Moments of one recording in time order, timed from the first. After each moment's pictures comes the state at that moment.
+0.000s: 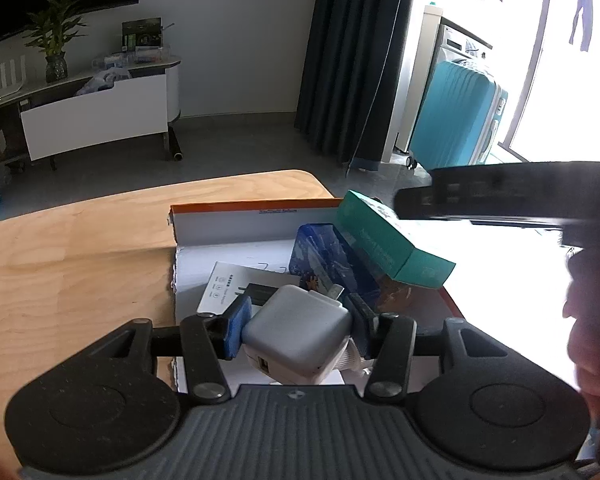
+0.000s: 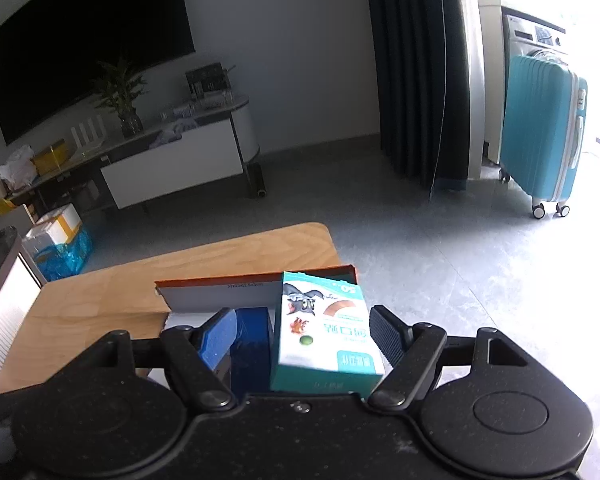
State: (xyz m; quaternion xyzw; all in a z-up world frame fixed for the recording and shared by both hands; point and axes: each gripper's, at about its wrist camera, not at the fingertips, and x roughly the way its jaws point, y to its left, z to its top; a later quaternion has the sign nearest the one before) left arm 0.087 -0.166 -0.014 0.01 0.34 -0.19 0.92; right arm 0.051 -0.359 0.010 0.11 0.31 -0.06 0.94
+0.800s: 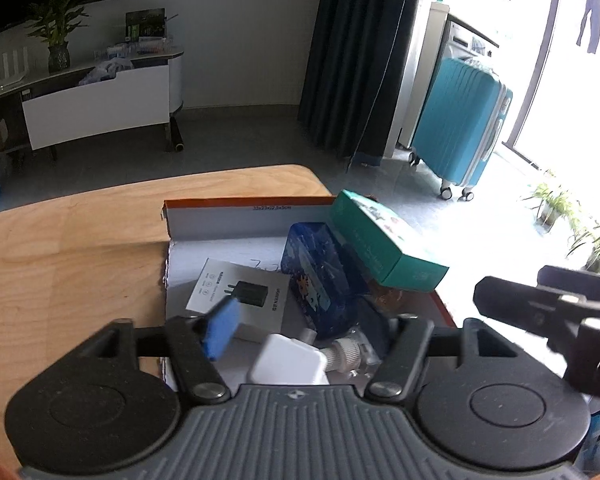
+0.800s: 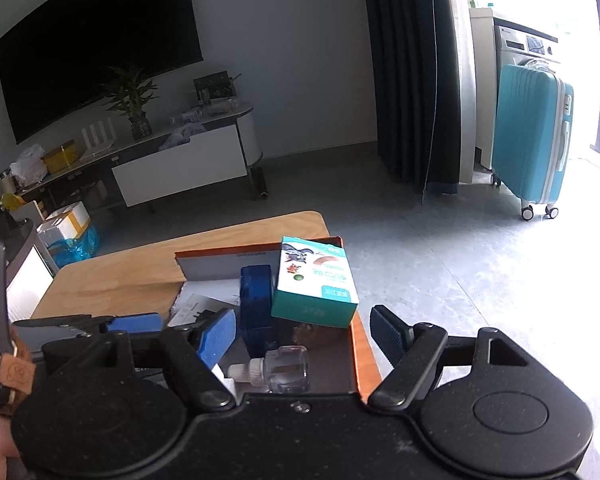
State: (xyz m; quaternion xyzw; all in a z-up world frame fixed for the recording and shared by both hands) left arm 0.089 -0.173 -0.010 0.00 0.35 -0.18 0.92; right arm -0.017 -0.349 0.015 0.11 0.30 -0.06 0.95
